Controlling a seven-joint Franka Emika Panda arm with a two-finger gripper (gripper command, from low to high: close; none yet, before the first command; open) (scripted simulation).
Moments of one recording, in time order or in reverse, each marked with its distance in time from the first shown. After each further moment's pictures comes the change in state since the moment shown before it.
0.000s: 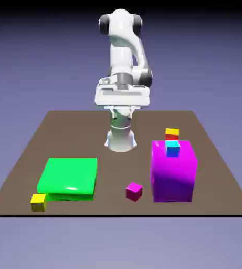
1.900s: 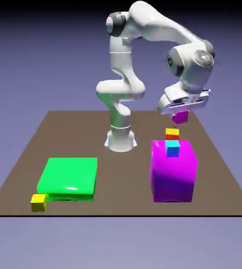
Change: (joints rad) arm 0.066 0.392 0.419 0.690 0.135 -1.470 0.194
